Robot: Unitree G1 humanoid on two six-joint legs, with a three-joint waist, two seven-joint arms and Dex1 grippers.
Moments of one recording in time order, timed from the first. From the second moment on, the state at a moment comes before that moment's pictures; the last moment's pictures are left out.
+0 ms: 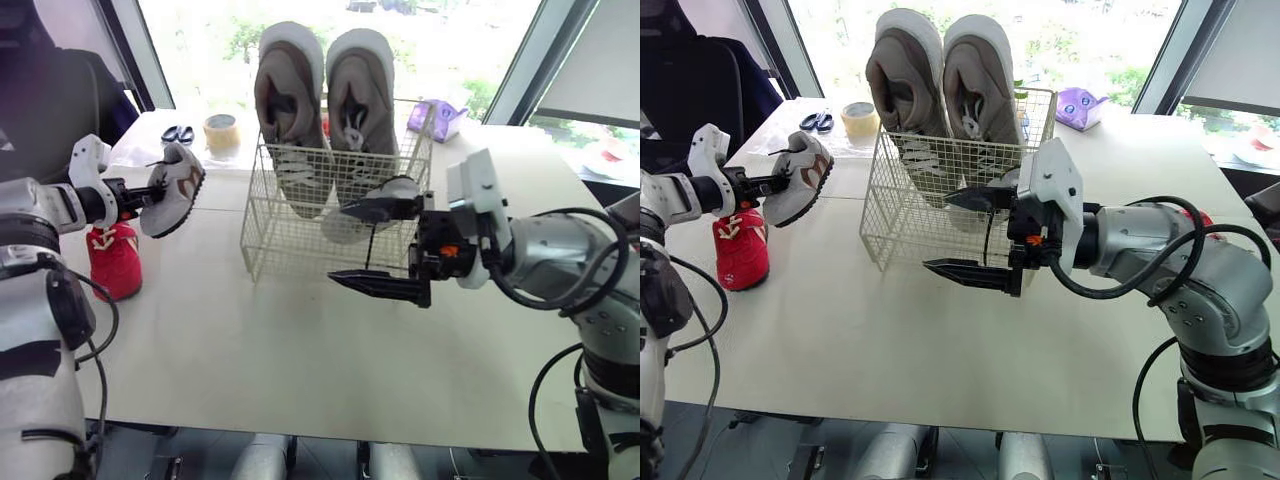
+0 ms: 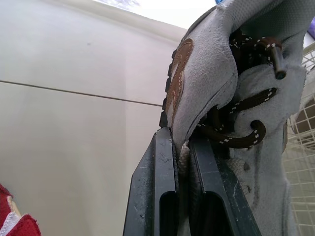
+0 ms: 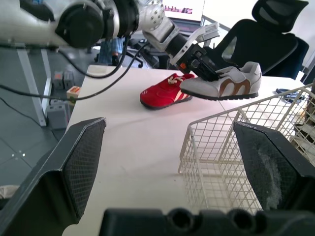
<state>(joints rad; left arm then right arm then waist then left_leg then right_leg) -1.18 0.82 0.32 1.05 -0.21 0.84 -0.85 -0.65 -0.76 -0.05 -0.60 0.97 0.86 0.71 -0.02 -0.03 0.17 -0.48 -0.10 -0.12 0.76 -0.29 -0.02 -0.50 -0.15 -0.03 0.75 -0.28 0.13</state>
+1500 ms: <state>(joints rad) -0.67 -0.03 0.02 0.32 -0.06 -0.53 -0.23 -0.57 -1.06 -0.31 -0.51 1.49 1.29 0.59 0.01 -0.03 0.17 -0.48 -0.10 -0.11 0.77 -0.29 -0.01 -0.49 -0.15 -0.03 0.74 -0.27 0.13</state>
